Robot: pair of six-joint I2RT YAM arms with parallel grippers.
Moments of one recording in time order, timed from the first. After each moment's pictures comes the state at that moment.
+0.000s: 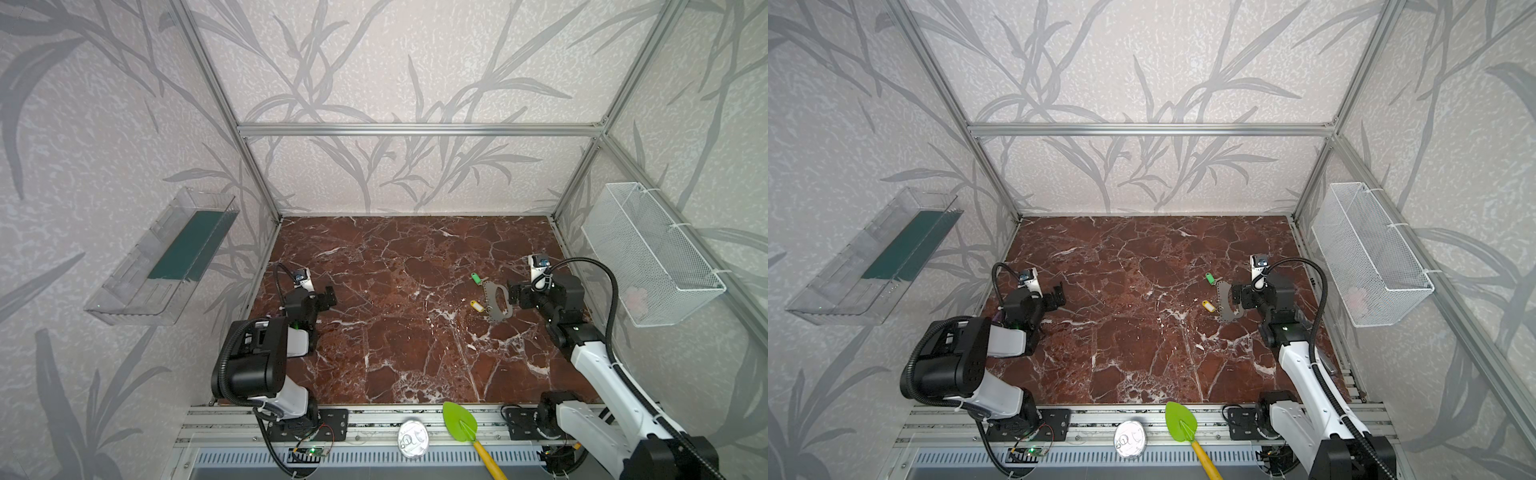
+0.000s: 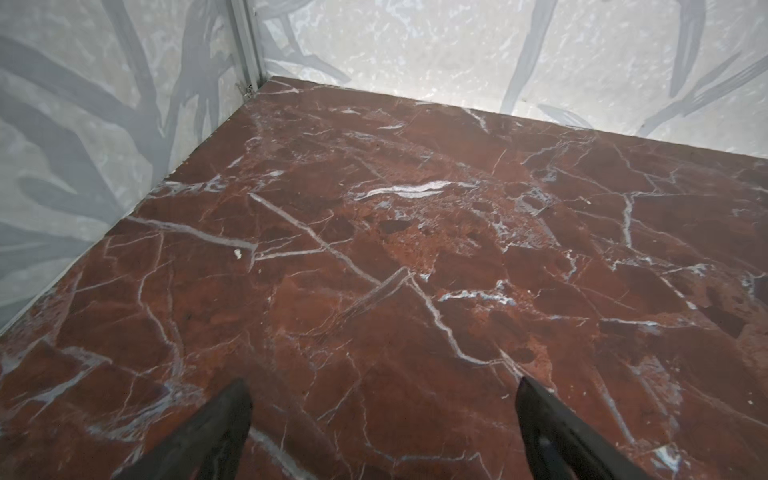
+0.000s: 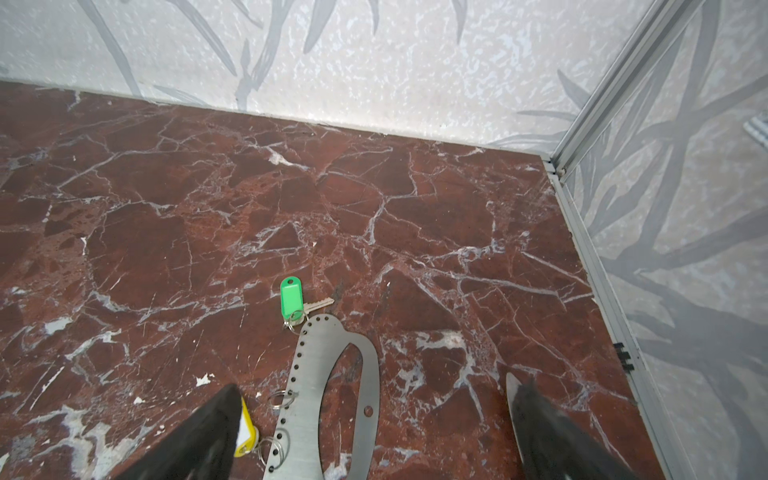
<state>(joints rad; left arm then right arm) 0.11 1.56 0.31 0.91 0.01 -0.10 0.04 0.93 0.52 -0.02 -0.03 -0.09</state>
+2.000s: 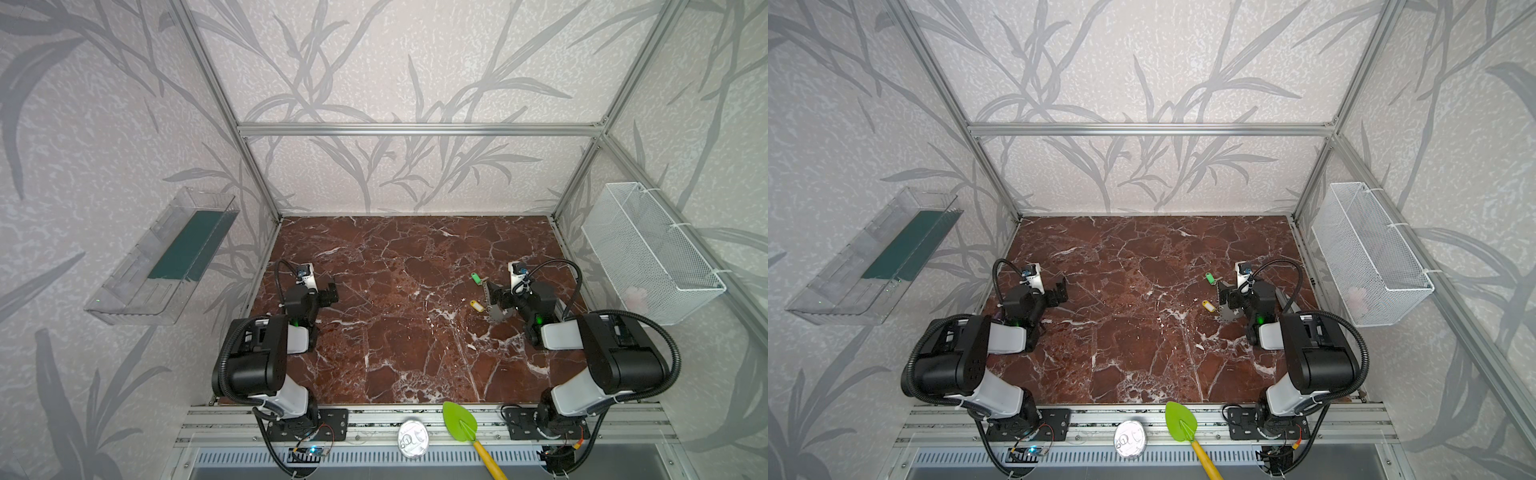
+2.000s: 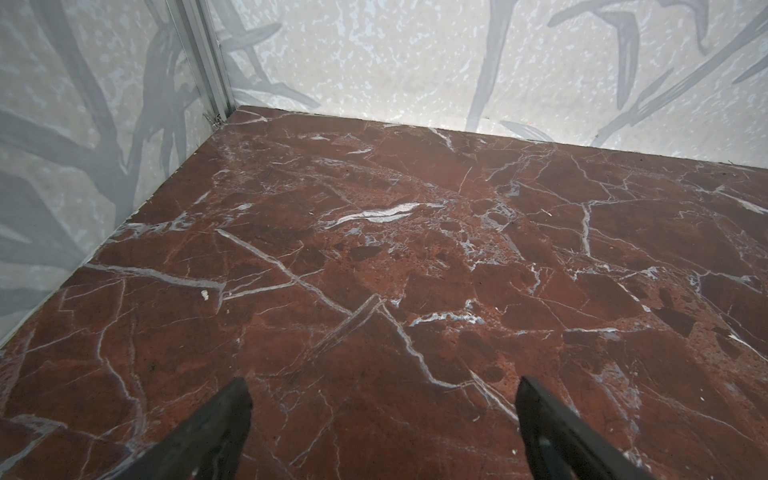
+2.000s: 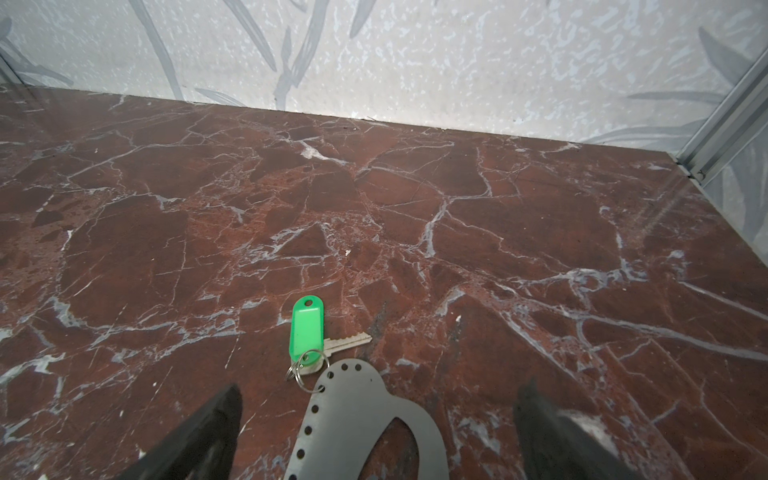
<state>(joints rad) 0.11 1.56 0.33 0.91 0.06 -0.06 0.03 1.58 0.35 0.89 -0.19 -0.06</state>
